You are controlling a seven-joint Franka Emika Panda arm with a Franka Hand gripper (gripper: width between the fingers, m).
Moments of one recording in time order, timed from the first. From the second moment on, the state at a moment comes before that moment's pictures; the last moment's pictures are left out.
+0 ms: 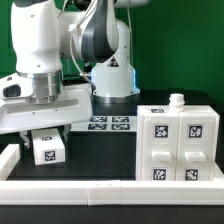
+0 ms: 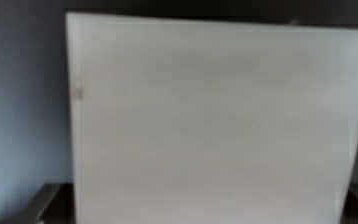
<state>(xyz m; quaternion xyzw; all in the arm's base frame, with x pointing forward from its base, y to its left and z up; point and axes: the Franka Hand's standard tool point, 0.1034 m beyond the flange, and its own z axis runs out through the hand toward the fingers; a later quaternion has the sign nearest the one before) 0.455 -0.157 0.007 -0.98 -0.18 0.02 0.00</state>
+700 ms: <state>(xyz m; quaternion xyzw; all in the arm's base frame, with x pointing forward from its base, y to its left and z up) 0.479 -0.101 0.078 -0.98 -0.19 0.00 0.00</state>
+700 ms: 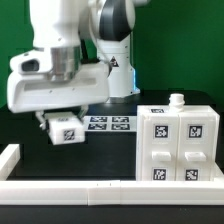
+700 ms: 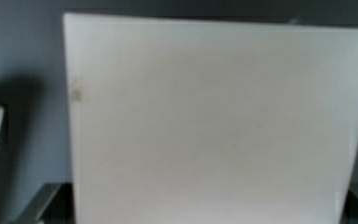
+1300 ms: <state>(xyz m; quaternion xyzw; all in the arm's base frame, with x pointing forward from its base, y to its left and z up) 0.526 -0.048 0.151 -0.99 -0.15 0.00 0.01</state>
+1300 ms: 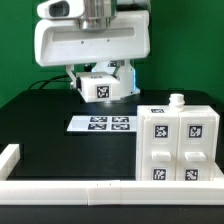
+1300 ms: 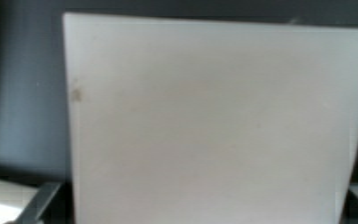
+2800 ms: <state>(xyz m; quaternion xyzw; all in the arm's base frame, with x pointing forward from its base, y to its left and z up) 0.570 0.034 0.176 -0.98 -0.17 0.01 0.03</state>
